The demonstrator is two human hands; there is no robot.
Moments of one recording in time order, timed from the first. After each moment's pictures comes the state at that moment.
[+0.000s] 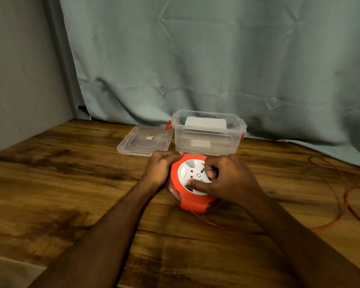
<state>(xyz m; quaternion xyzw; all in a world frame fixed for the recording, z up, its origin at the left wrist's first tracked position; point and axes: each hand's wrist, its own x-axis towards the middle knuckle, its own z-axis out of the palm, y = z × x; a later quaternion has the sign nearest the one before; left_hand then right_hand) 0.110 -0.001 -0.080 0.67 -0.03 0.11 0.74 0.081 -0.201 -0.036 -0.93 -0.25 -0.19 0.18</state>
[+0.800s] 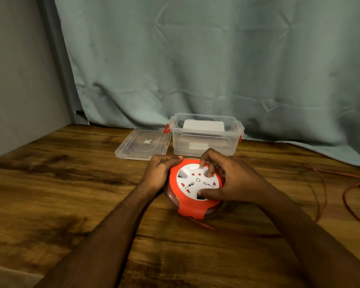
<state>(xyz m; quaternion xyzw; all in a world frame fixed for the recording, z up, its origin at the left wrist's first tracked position) 0.110 -0.001 -0.081 0.67 -0.04 0.11 0.73 0.085 -0.223 -0.022 -0.92 -0.32 -0.09 0.20</state>
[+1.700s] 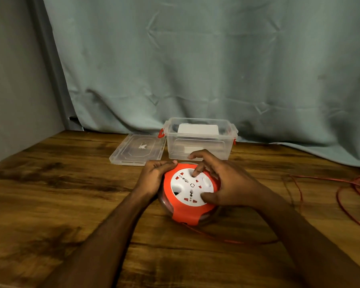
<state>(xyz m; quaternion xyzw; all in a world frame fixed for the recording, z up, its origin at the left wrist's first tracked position) 0.105 -0.001 -0.077 0.68 -0.04 0.09 0.73 0.085 -0.225 -0.020 -0.92 -0.33 -0.05 0.22</state>
